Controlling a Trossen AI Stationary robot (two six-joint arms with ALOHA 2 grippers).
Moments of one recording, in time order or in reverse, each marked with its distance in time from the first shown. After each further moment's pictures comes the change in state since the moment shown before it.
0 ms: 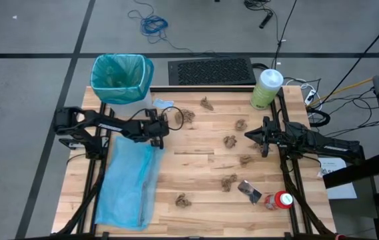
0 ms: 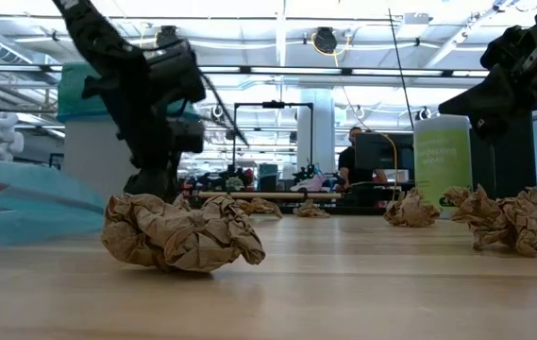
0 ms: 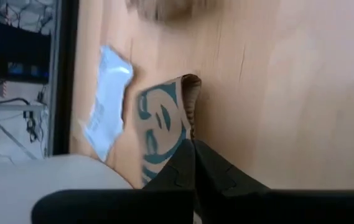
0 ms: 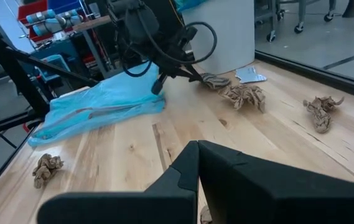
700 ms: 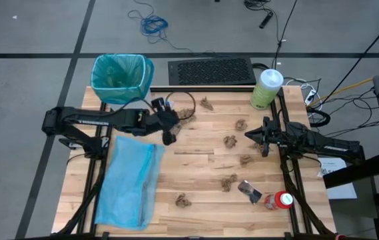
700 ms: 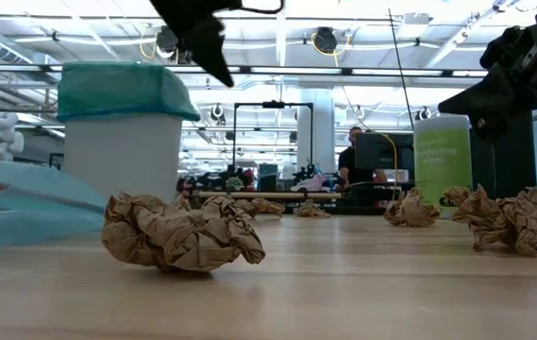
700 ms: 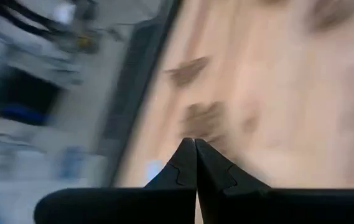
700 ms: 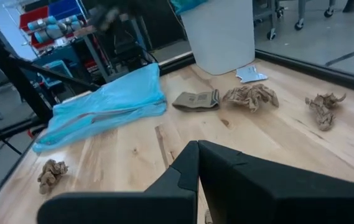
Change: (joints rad) left arm -0.132 -0.118 0.527 -0.399 0.097 -0.238; right arm 0.000 0.000 0.000 0.004 0.000 0.048
